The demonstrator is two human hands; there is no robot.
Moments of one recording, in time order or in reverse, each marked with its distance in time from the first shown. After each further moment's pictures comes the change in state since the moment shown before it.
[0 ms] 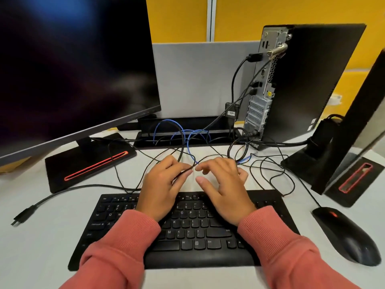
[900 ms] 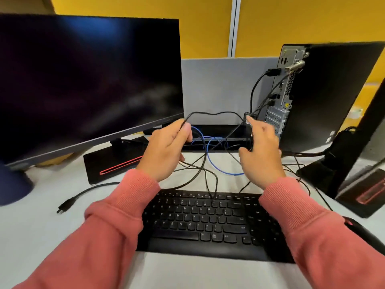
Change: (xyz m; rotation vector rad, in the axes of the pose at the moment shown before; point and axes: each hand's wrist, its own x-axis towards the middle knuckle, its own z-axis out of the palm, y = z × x) left_hand 0.052 0.055 -0.096 -0.230 0.008 -0.195; right_hand 0.049 -0.038 -0.062 -0.060 0.187 0.266
